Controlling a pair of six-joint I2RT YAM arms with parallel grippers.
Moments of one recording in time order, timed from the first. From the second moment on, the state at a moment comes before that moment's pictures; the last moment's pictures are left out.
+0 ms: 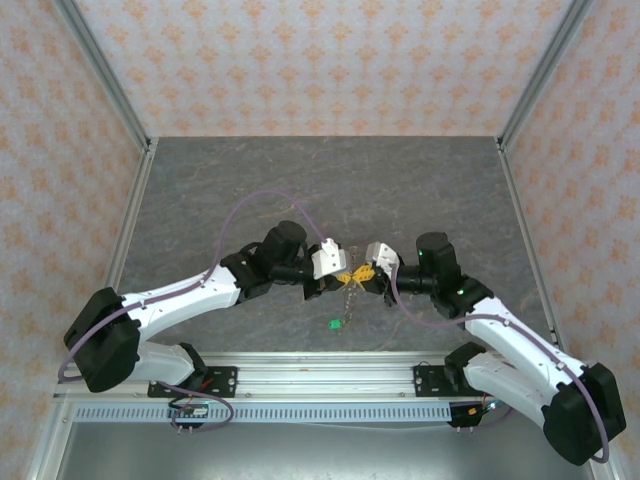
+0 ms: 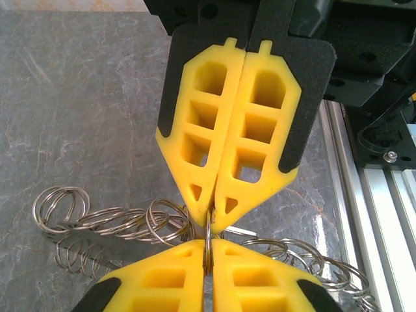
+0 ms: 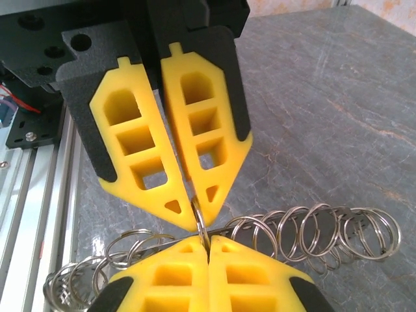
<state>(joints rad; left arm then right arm) -0.79 1.33 0.83 -0.07 0.49 0.35 0.51 0.89 0.52 -0.17 -0.73 -0.39</state>
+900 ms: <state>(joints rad) -0.79 1.36 0.86 -0.09 0.49 0.35 0.60 0.98 0.79 -0.54 -0.54 -0.46</state>
